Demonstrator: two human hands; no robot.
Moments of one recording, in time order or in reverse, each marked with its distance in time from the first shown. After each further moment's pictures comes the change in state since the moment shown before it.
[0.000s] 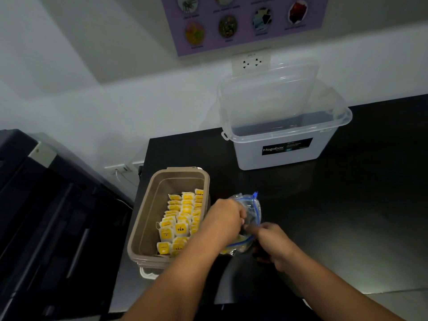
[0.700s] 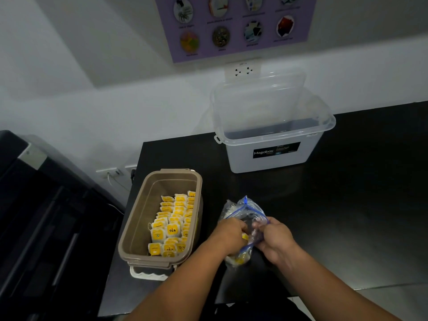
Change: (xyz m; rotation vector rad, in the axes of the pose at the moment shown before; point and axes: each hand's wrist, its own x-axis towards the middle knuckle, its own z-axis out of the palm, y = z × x) left_hand 0.014 -0.002 0.062 -0.109 -0.139 -0.014; right_hand 0.001 0.000 -0.012 0.652 0.136 -0.062
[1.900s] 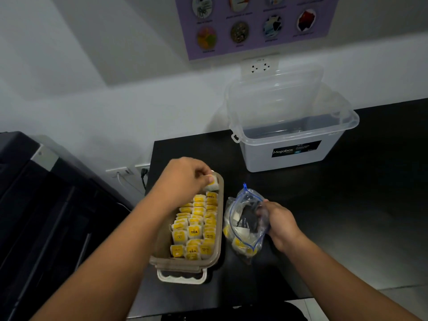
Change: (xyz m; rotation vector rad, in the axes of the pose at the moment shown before) left_hand -0.062 -0.054 -0.188 0.034 0.485 0.161; right_hand 0.010 -0.005 0.047 -0.136 -0.084 -0.147
